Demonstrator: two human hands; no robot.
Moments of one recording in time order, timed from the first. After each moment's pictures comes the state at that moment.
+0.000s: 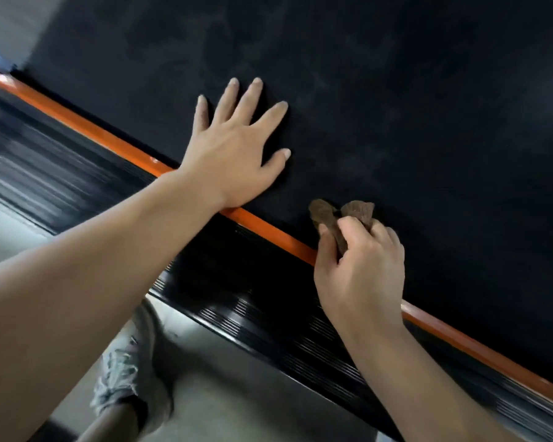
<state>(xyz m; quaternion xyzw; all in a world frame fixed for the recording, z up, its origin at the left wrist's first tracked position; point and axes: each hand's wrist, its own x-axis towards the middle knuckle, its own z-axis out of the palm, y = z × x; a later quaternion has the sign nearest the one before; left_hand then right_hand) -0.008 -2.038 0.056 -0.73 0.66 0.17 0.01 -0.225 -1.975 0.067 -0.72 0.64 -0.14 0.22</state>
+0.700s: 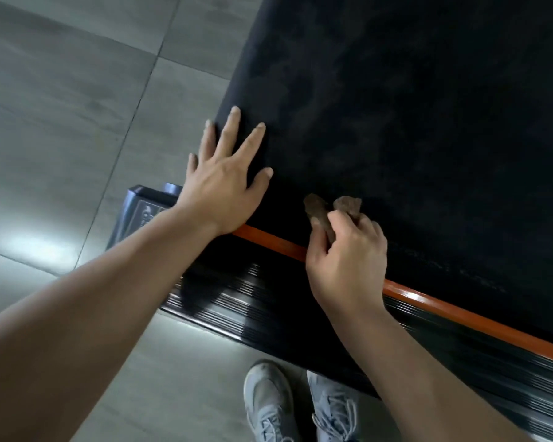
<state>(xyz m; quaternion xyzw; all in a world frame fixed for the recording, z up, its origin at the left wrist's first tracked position) 0.290 -2.061 0.058 -0.74 0.61 0.28 -0.03 0.091 -2.009 0.056 -0.67 0.69 -0.15 0.22</state>
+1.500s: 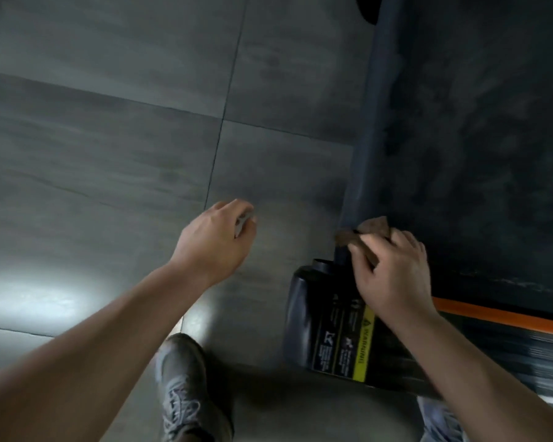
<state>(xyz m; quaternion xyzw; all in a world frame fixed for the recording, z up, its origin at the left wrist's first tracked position) 0.554 -2.080 0.071 -0.71 0.59 0.38 -0.04 0.283 -2.047 0.067 -0.71 0.69 -0.07 0.11</state>
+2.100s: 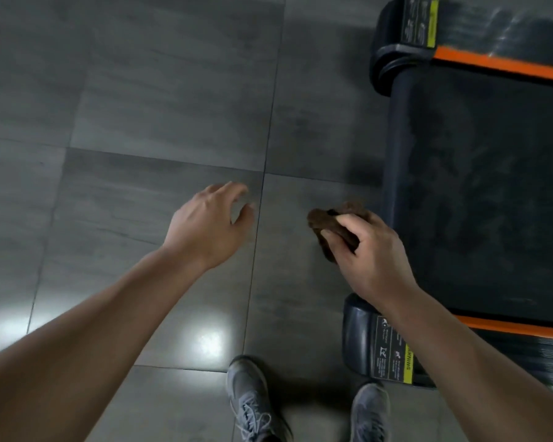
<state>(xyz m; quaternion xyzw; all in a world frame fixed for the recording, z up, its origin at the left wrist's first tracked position) 0.701 -2.175 0.203 -0.68 0.65 0.32 -0.04 0.447 -2.134 0.201 -0.66 0.68 -0.14 0.28</state>
